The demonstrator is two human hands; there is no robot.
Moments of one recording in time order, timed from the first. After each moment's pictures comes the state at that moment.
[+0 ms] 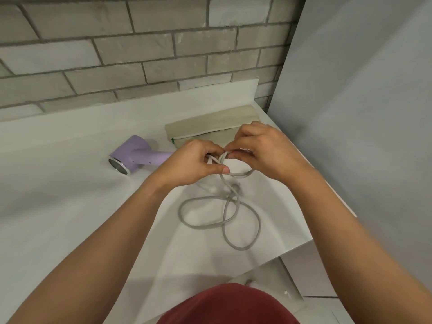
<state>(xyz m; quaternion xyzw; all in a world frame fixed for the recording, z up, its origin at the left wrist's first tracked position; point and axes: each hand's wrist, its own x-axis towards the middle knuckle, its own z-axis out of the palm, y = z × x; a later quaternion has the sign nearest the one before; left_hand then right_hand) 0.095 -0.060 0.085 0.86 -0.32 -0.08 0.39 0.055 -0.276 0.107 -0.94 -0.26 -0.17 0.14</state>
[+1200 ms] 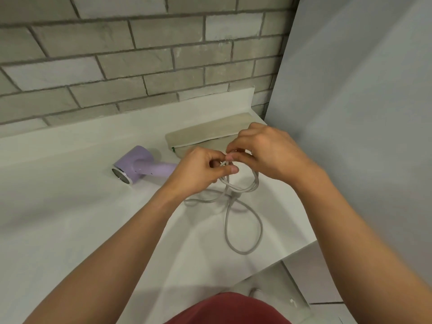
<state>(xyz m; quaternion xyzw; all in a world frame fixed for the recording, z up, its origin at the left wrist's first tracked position) 0.074 -0.070 0.095 0.85 -0.24 -0.10 0.47 0.044 -0.267 0.134 -0.96 -0.22 -0.14 0.09</state>
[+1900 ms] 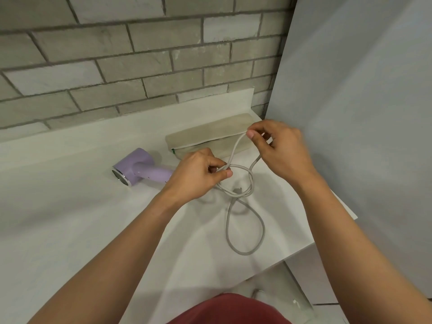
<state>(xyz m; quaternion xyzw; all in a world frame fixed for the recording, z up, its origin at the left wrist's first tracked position) 0.072 -0.068 0.088 0.89 -0.27 -0.01 0.37 0.041 -0.286 0.114 -0.91 -0.03 -0.24 0.32</state>
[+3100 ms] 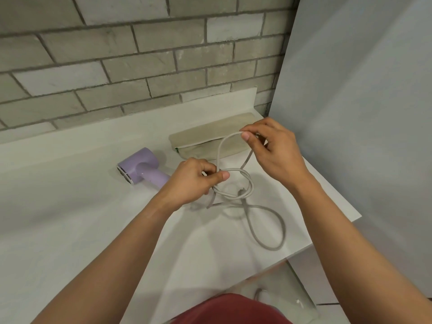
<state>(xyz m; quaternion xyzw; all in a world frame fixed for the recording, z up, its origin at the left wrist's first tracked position) 0.058 -0.052 0.089 0.88 -0.17 -0.13 0.43 0.038 -0.268 0.108 -0.89 -0.07 -0.25 0.37</state>
